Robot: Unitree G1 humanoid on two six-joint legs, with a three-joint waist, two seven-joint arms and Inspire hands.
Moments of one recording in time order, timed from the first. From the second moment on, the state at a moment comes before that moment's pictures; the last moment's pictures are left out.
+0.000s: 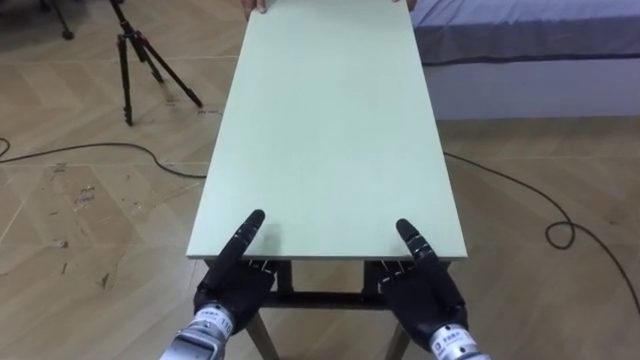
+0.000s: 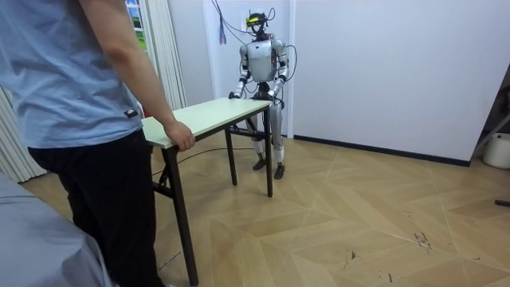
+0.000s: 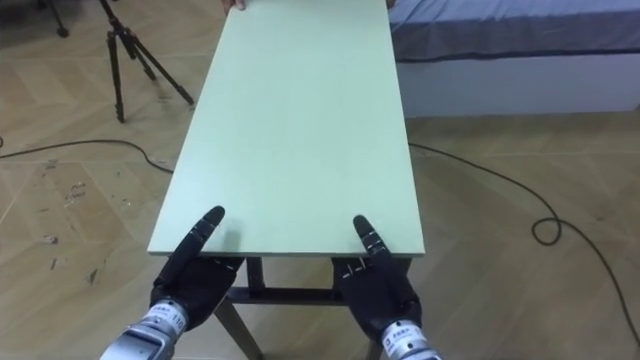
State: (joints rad) left arm 0.10 0.12 -0.12 0.38 -1.50 0.12 -0.01; right arm 0.11 -0.16 0.22 0.49 1.52 0.10 0.23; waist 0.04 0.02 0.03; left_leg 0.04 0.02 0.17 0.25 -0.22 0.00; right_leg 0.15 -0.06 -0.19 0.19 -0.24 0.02
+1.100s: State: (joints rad) left arm 0.19 0.09 -0.14 0.34 -1.33 0.07 -0.06; right arm 0.16 -0.16 0.26 0.43 1.49 0.01 0.21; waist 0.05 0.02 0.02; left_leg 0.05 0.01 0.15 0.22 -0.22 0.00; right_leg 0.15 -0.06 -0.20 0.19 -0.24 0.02
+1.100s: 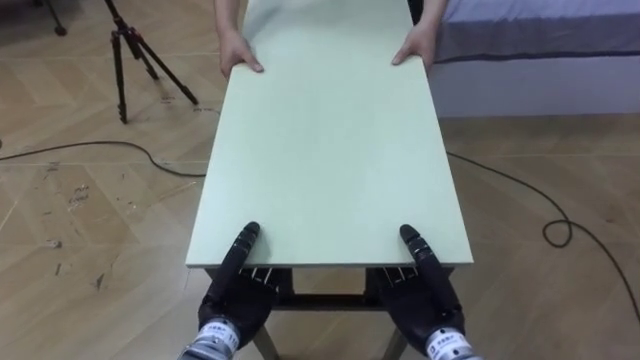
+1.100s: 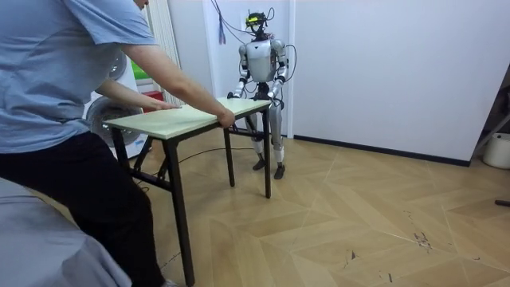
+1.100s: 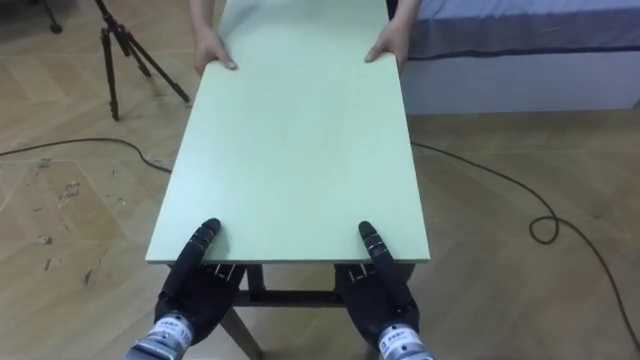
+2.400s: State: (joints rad) left arm 0.36 0.09 -0.20 0.14 -1.27 0.01 -0.12; right arm 0.36 -0.20 0.29 0.18 1.49 -0.05 0.25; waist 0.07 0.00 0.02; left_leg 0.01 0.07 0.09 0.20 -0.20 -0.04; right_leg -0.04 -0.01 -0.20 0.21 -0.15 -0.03
